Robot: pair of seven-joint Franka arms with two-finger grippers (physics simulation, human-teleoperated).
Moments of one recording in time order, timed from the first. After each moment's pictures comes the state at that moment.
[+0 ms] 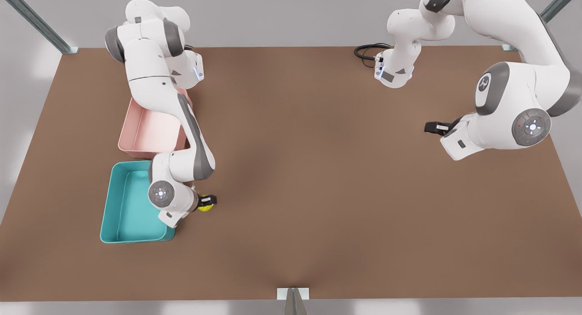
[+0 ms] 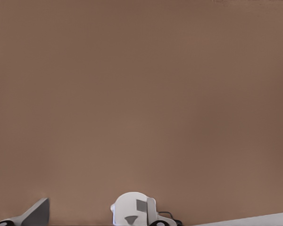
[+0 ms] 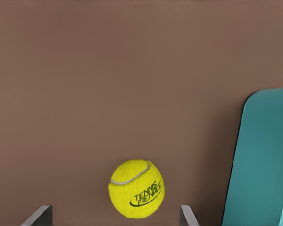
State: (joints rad) left arm -0.11 0.30 -0.01 -1.24 -0.02 1.11 0.03; right arm 0.40 0.71 -0.19 -1.41 0.18 2.01 0.00
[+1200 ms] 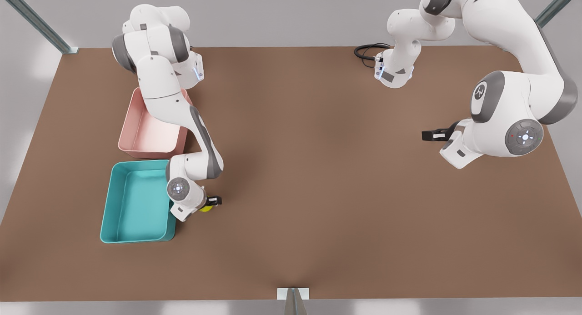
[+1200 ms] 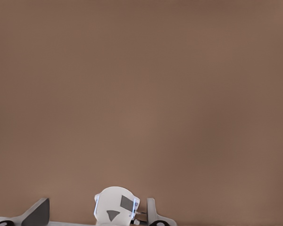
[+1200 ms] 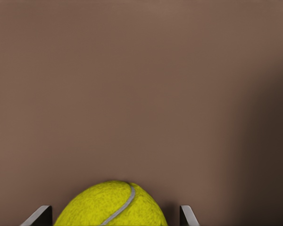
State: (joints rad) left arm -0.11 0.32 -0.01 -1.25 -0.02 1.10 -0.19; right arm 0.42 0.78 -0.19 -1.63 0.18 2.35 0.06
